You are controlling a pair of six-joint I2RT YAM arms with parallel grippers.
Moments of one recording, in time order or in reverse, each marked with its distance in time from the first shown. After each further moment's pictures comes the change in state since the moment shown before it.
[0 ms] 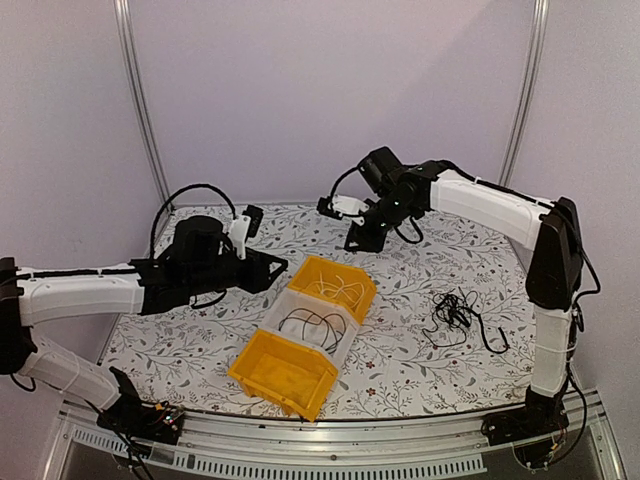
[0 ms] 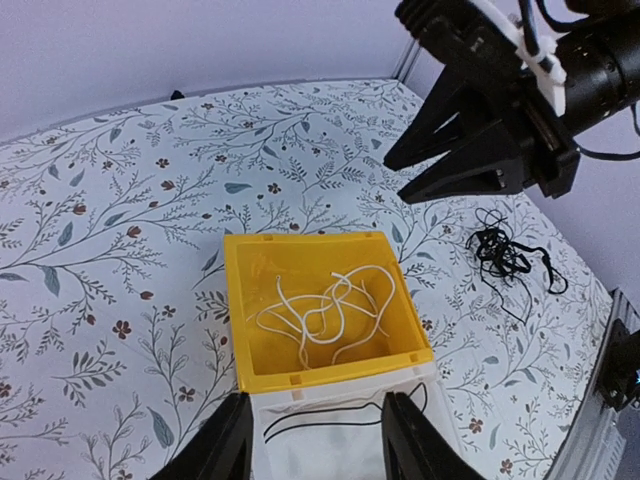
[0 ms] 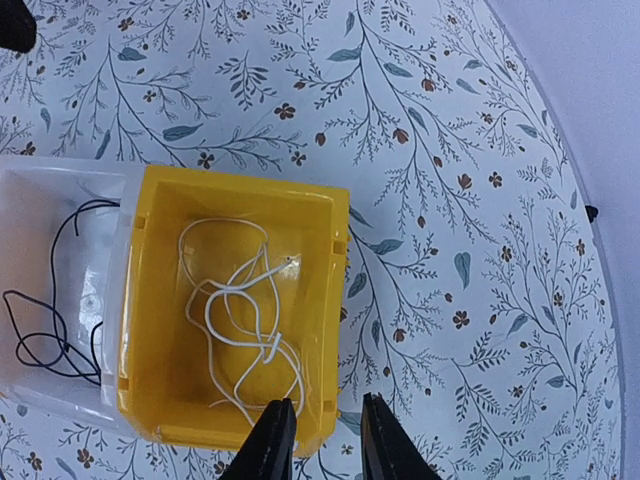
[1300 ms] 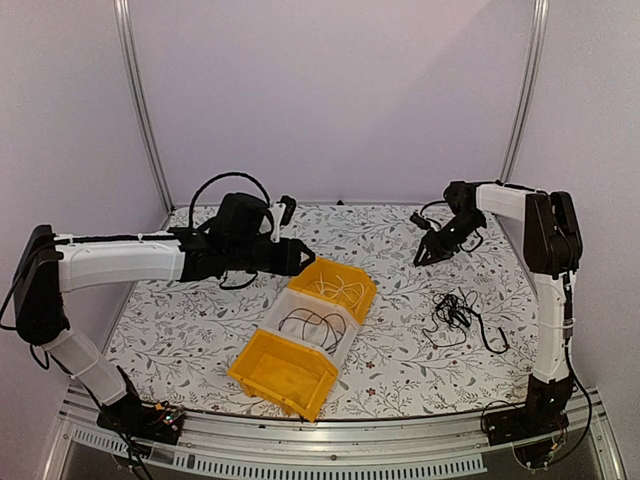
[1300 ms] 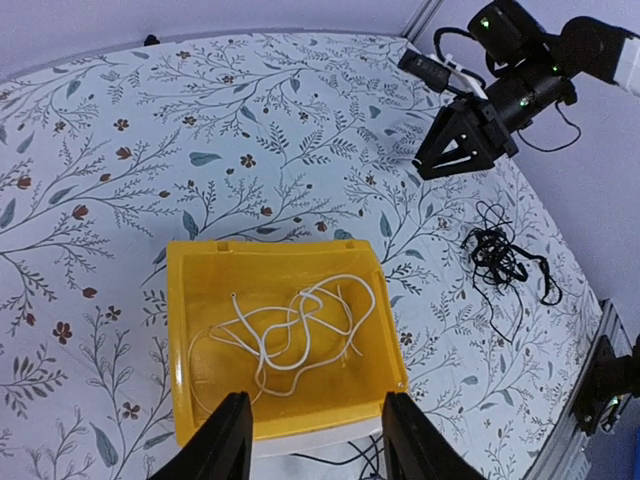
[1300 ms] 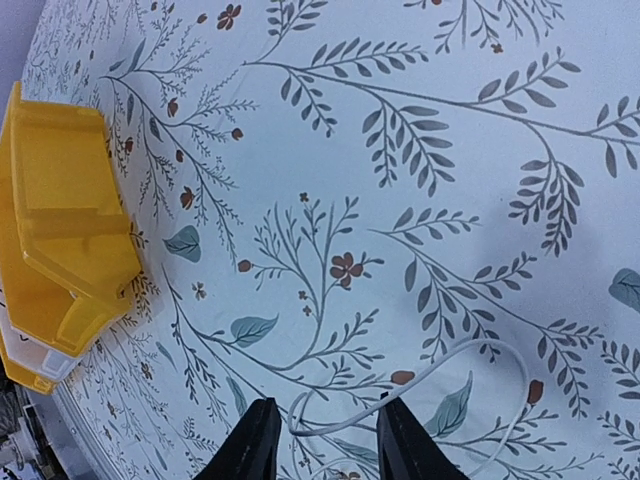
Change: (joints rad) left arm -0.027 0.290 0.330 -0.192 0.047 -0.105; right arm -0.547 0.179 -0.139 -0.166 -0.430 0.218
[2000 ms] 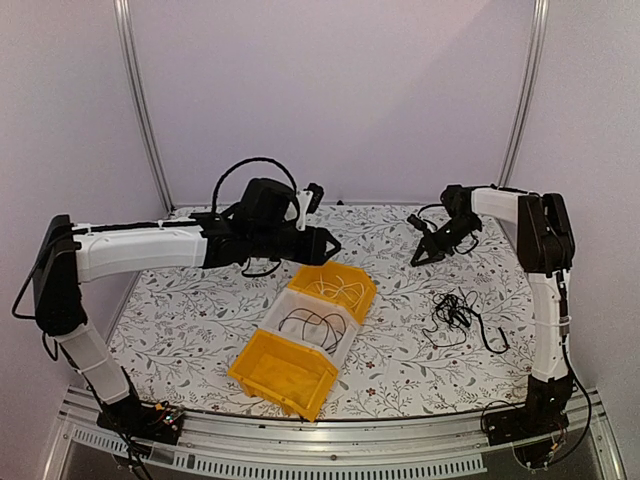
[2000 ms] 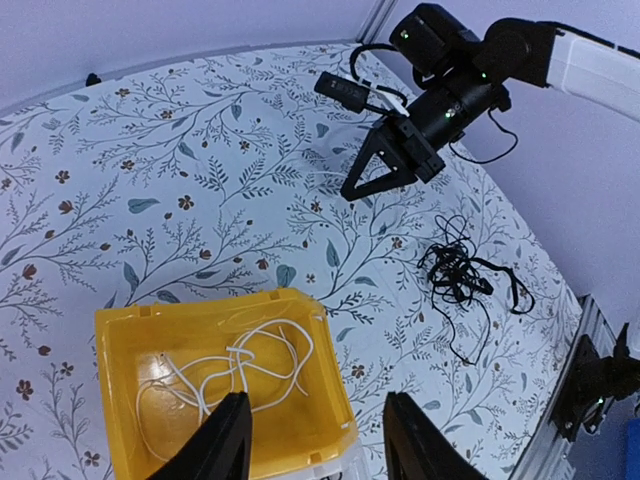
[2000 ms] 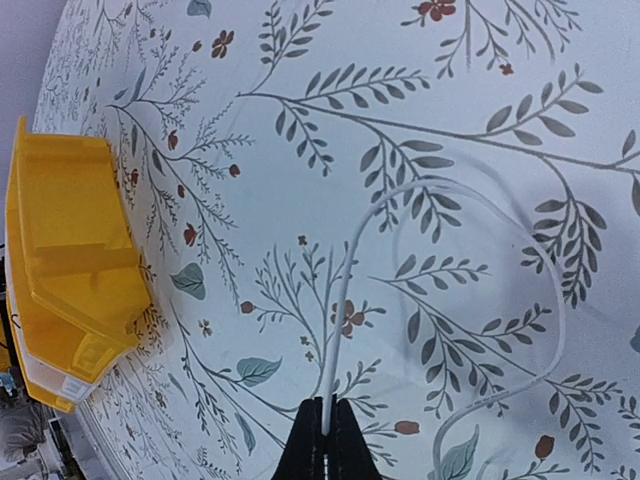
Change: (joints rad) left arm -0.059 0.121 0.210 -0.057 0.012 0.023; right arm 0.000 0.089 0.057 0.034 -0.064 0.068
